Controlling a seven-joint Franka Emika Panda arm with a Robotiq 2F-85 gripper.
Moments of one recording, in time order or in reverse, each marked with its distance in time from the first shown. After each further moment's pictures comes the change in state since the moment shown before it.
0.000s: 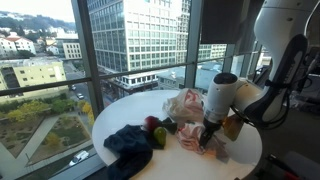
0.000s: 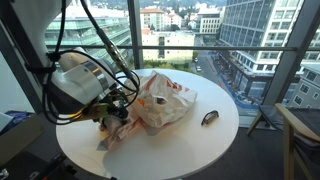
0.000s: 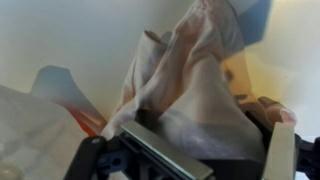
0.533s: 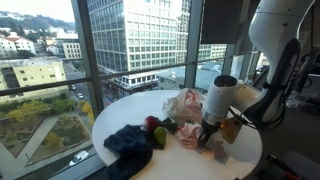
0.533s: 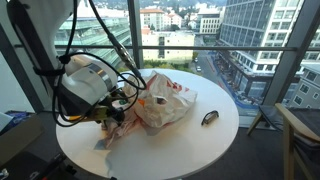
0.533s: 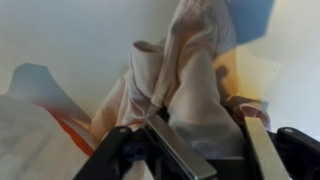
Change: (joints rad) arm 0.005 0.043 -0.004 0.033 -0.104 0.050 0.125
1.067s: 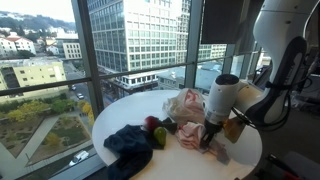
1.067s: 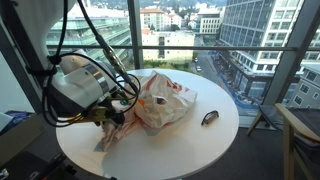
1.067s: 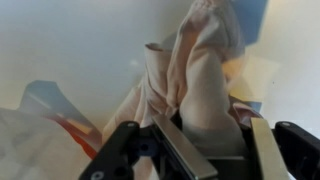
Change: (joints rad) arm -0.019 -0.033 0.006 -0.048 0.121 -0.013 -0.105
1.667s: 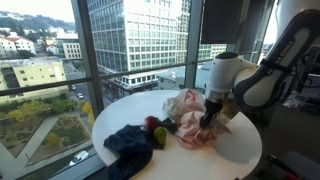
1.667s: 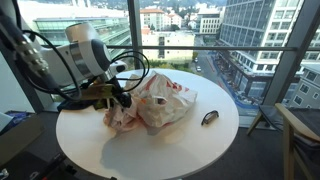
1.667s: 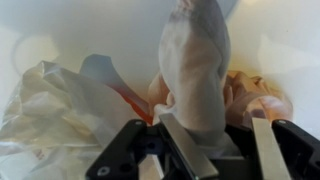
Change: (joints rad) arm -0.106 -0.221 0.115 -0.055 0.587 -0.139 -0.515
